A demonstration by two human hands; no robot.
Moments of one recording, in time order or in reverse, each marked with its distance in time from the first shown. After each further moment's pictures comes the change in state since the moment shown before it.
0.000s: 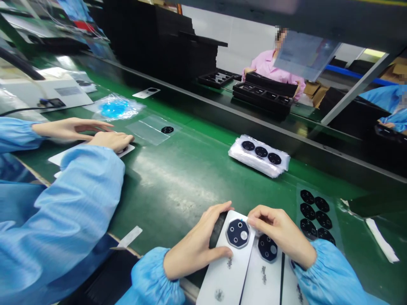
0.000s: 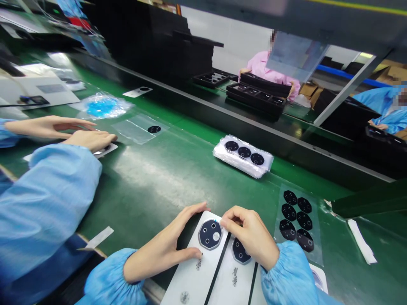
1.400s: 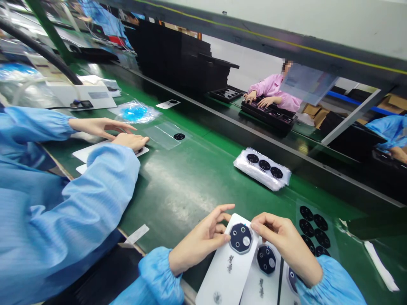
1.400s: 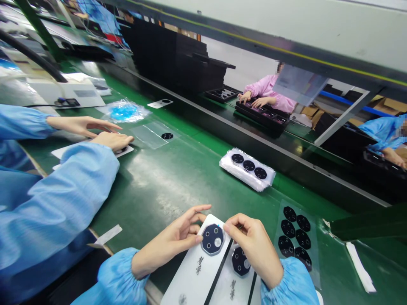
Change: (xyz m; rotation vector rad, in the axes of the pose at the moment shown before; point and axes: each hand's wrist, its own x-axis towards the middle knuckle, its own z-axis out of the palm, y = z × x) left_hand 0.009 0.012 0.003 -0.764 0.050 -0.124; right_hand -0.004 -0.017 -0.002 0.009 0.061 -0.013
